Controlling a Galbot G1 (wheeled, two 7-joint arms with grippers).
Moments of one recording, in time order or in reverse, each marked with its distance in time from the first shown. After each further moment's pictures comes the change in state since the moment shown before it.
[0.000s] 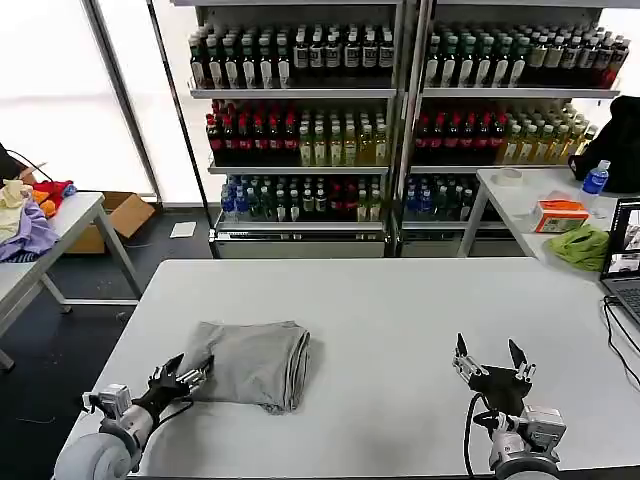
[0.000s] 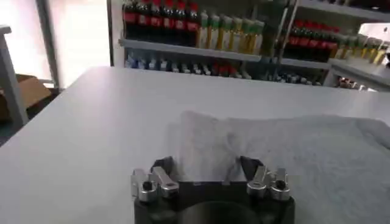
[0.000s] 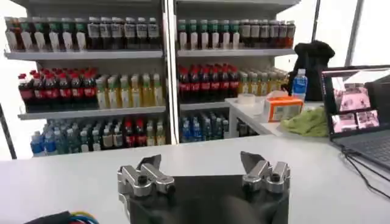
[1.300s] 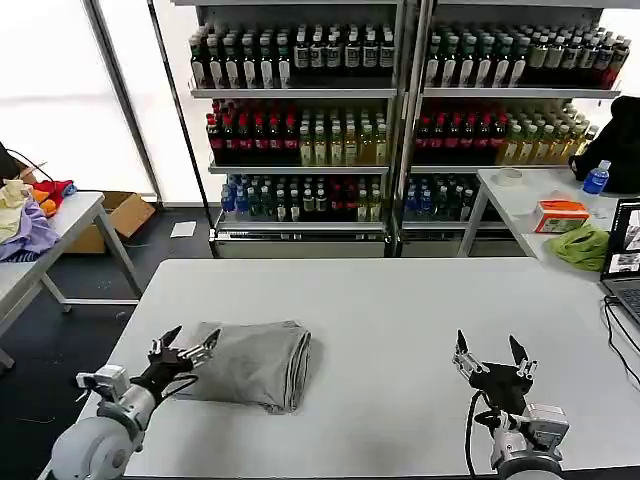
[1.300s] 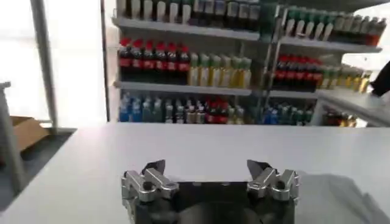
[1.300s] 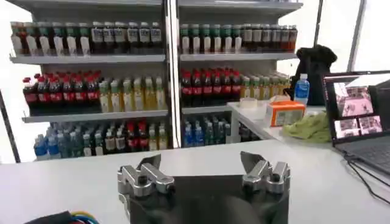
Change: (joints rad) left arm -0.006 0.033 -0.013 -0.144 -0.013 -0.008 -0.091; right arm 0.004 -0.011 0.004 0.019 0.007 -0.009 -0.002
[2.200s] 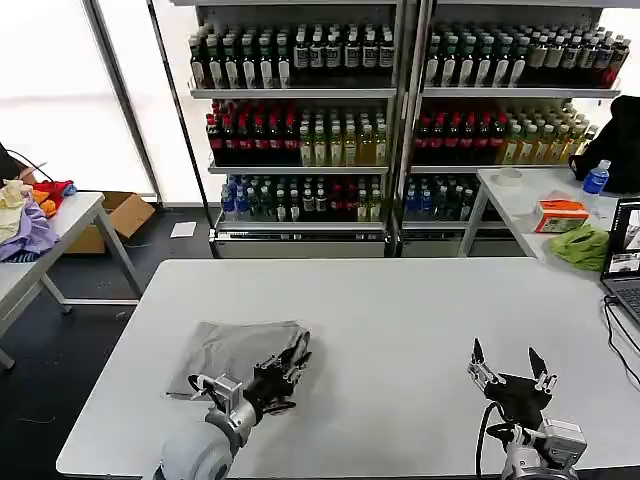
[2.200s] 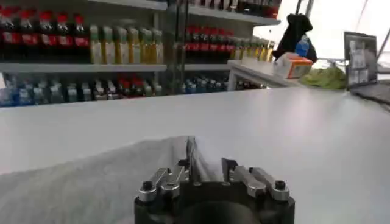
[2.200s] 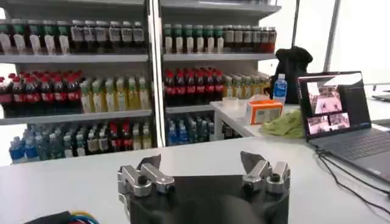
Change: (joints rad) left arm -0.169 -0.149 0.420 -0.008 0.193 0.069 0.000; right arm -0.071 0.060 0.036 0.044 -0.045 0.005 0.009
